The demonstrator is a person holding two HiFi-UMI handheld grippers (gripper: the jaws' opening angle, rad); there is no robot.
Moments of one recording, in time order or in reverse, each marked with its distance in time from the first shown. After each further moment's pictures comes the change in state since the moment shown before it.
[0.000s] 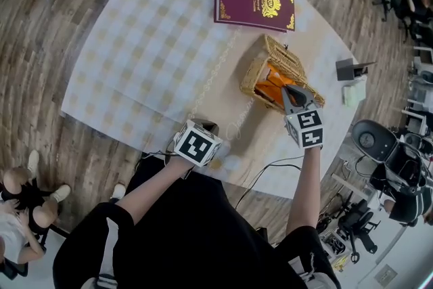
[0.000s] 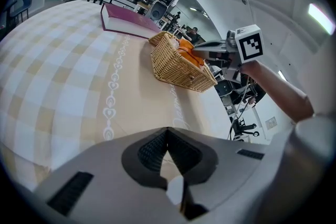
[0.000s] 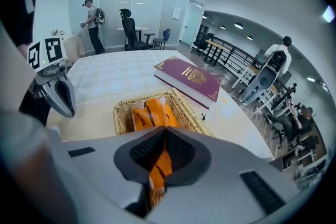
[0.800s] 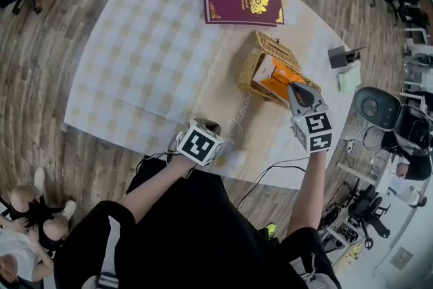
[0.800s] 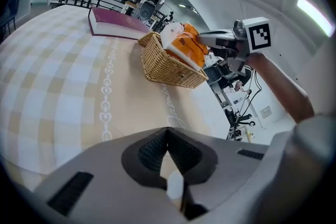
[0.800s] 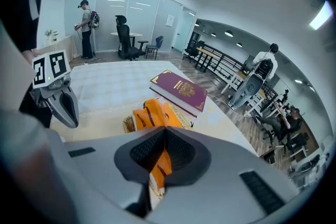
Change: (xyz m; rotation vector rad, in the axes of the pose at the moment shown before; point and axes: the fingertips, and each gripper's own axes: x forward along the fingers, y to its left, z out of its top) left arm -0.010 -0.008 -0.003 0.100 0.024 -0.045; right arm -0.056 0.002 0.027 0.028 -0.067 -0.100
